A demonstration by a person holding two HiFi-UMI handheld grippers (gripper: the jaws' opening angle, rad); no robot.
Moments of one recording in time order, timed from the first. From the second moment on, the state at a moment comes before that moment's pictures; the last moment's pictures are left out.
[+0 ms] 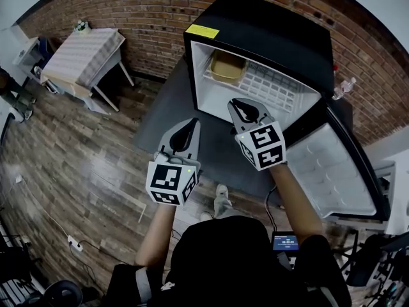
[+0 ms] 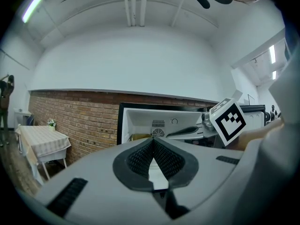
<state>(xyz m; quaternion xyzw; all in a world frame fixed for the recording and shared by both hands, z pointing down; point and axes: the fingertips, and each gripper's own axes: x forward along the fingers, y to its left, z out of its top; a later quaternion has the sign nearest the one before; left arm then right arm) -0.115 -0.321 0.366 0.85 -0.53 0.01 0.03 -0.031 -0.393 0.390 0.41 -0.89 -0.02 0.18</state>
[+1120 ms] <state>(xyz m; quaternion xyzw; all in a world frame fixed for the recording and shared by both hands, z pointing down) -0.114 -0.385 0.391 0.84 -0.54 0.01 0.05 -0.054 -0.514 0.454 0.32 -0.78 -0.27 0.47</state>
